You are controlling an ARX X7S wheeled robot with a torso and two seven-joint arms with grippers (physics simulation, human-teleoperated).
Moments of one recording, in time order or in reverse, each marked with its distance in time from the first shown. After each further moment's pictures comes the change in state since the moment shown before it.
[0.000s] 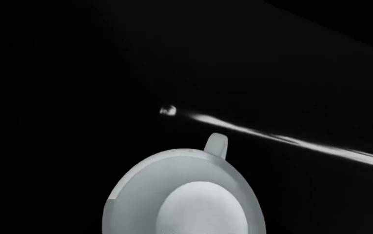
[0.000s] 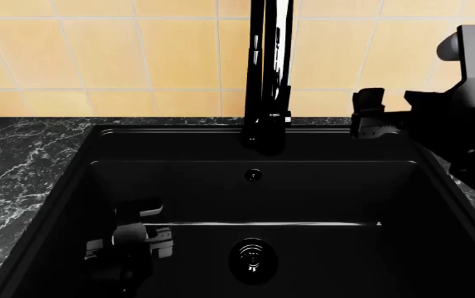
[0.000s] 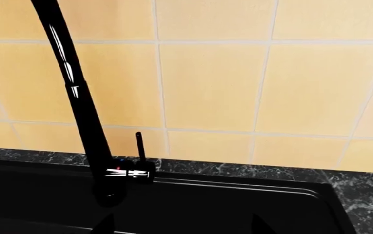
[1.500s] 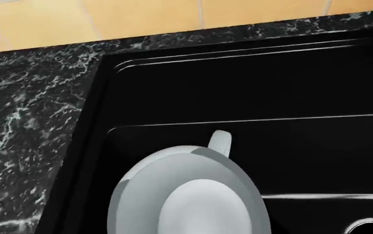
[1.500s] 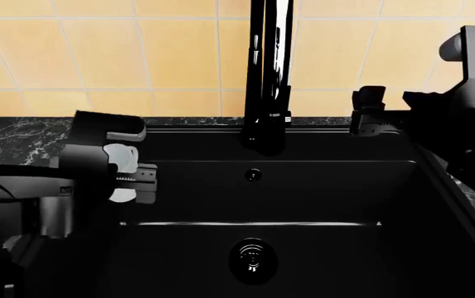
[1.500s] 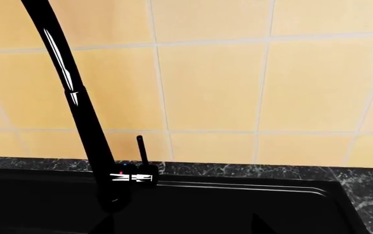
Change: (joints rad) left arm -0.152 -0.326 -0.117 1.062 -0.898 -0.991 -0.545; right arm -0.020 -0.002 0.001 0.017 -0.002 -0.049 -0.017
